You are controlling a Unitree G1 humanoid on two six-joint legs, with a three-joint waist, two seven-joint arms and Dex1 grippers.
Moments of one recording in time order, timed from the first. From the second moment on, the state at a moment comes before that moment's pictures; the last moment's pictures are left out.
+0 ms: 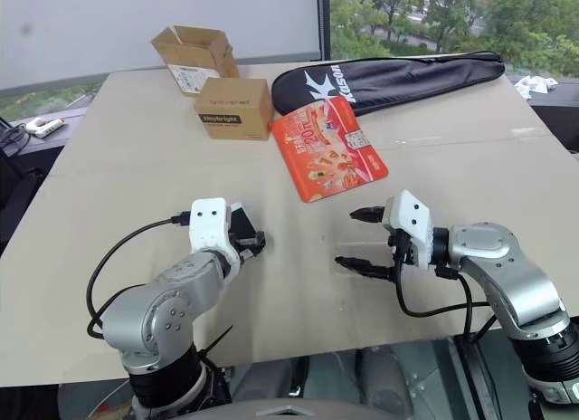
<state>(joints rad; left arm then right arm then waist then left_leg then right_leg) -0.27 -0.07 0.10 -0.73 -0.14 1.59 0.26 -0.21 -0.72 0.07 -0.47 0.46 0.52 0.97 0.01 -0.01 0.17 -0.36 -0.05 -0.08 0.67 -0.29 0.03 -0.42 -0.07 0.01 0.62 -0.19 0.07</state>
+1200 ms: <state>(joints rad) -0.31 -0.10 0.21 -0.67 -0.22 1.38 -0.02 -0.20 -0.65 0.02 -0.49 0.62 0.63 0.84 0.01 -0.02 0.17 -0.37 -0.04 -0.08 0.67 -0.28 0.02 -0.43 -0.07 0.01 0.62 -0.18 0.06</state>
